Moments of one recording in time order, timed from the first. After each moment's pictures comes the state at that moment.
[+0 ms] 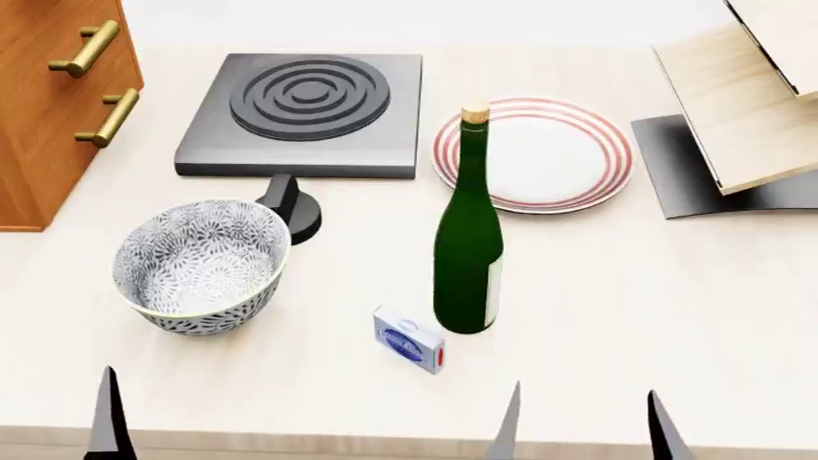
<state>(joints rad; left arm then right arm) 0.12 -0.15 0.07 0.54 -0.09 -0.14 -0.18 -0.10 0.12 -0.06 -0.47 0.09 0.11 0.15</state>
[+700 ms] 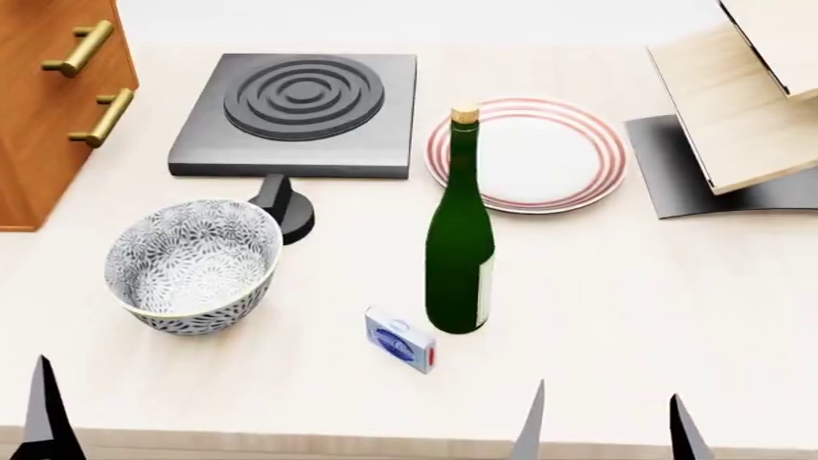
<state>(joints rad) 0.14 -0.18 0.00 0.55 -0.18 -0.10 -0.23 -0.10 0.16 -0.04 -0.46 0.17 0.10 0.18</state>
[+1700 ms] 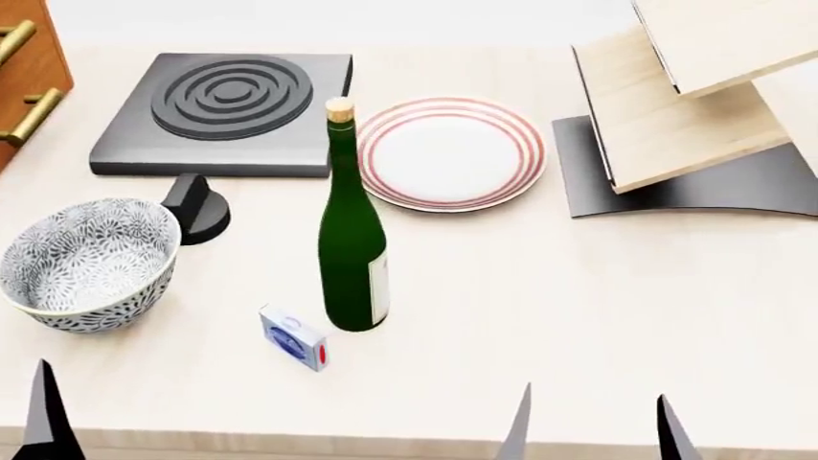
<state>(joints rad) 0.14 -0.20 0.01 0.51 -0.21 -0.05 -0.25 -0.10 0.18 -0.10 -0.45 0.15 0.08 0.23</state>
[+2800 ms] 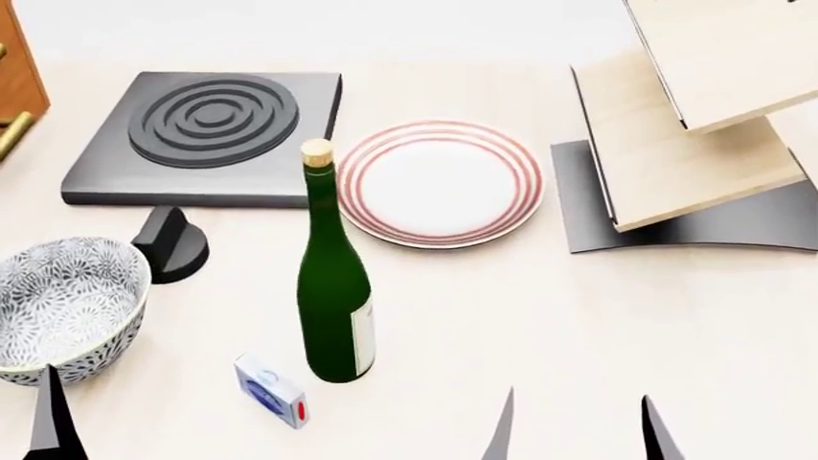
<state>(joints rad) 0.14 -0.23 0.04 0.48 -0.22 -0.01 -0.27 -0.10 0.21 -0.15 -0.44 0.13 0.05 0.26</state>
